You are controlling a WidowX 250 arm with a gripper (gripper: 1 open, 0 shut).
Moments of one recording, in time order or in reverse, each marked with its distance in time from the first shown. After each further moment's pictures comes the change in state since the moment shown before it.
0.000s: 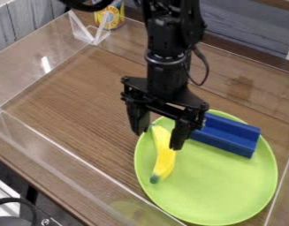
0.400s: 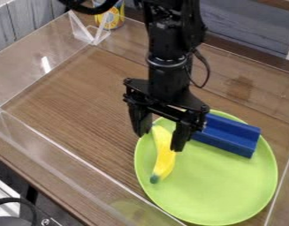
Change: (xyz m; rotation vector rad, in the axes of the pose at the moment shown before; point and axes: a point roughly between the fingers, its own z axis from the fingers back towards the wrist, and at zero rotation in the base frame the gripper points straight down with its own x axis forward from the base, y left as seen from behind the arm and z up) arm 0.002 -0.001 -0.003 -0.010 -0.004 -0.021
